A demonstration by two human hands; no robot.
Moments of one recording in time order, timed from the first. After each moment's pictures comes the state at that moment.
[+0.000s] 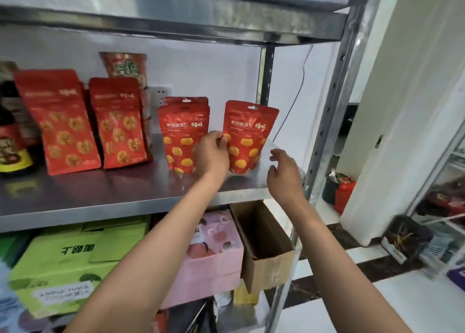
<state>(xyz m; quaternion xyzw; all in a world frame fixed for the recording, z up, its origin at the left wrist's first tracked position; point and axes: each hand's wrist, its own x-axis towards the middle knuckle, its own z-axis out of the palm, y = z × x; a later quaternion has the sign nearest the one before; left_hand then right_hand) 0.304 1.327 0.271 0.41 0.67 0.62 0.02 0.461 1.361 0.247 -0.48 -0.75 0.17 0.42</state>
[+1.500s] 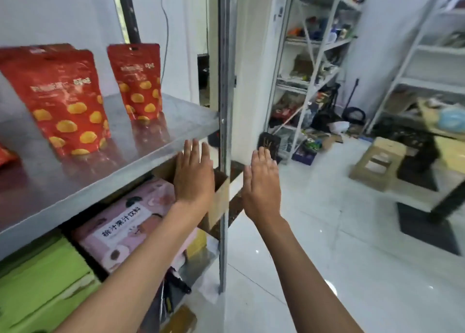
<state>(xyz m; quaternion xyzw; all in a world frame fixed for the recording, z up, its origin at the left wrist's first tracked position) 0.362 1.259 0.151 0.77 0.60 0.18 -0.13 0.499 1.205 0.126 -0.73 -0.59 -0.04 0.35</state>
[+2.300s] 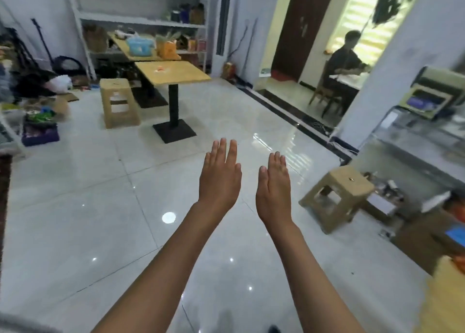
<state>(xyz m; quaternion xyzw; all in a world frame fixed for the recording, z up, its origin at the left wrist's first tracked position) 0.619 0.801 0.111 0.97 -0.03 0.17 0.20 0.604 0.676 0.101 -0.91 -0.02 -0.18 0.37</state>
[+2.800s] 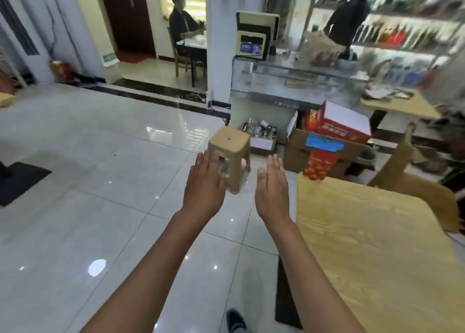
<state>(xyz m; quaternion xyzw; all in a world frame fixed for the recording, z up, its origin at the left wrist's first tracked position) 0.651 0.411 0.097 0.91 -0.32 0.02 0.27 0.564 0.278 0.072 -0.85 0.29 -0.27 0.35</state>
